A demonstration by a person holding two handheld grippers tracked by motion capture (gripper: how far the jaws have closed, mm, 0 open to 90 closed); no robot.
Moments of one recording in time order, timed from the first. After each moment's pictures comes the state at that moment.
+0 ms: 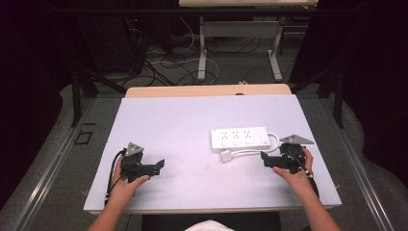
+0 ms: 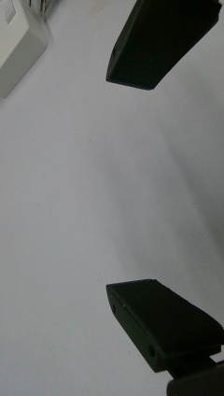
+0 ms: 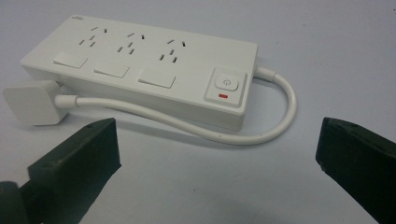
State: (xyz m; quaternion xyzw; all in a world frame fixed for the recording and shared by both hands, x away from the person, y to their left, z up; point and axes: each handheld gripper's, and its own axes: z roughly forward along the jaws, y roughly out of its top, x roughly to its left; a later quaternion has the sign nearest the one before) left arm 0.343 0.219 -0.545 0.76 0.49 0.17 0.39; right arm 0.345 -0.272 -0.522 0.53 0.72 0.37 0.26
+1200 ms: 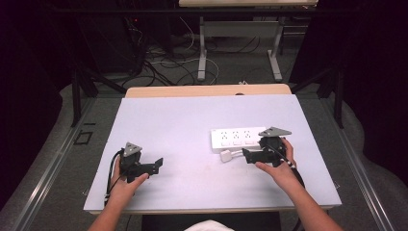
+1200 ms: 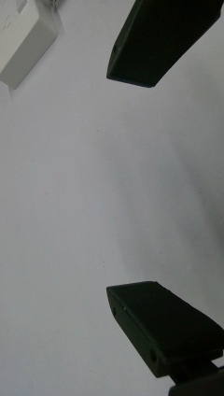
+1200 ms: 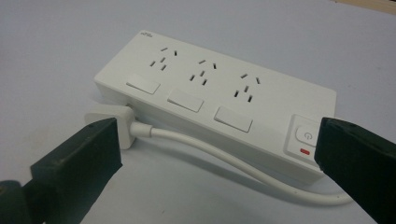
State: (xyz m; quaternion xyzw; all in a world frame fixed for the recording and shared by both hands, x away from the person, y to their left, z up) left arm 0.343 0.222 -0.545 0.74 0.50 0.19 0.40; right arm 0.361 -0.218 -0.503 0.47 0.76 0.38 0.23
